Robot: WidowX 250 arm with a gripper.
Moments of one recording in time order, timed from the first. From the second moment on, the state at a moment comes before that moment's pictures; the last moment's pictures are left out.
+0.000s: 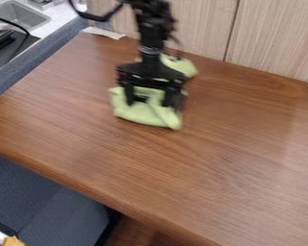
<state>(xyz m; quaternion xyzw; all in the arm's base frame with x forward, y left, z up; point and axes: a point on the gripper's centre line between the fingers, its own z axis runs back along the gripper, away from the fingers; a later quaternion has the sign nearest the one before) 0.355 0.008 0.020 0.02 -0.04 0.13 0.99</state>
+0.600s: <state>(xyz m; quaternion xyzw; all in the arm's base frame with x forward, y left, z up) 0.301 -0.061 0.027 0.00 -0.04 0.00 1.00</state>
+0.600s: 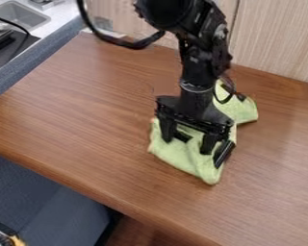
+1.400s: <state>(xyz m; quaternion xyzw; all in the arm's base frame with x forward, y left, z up) 0.304 -0.035 0.134 -0.03 -0.14 0.00 0.99</state>
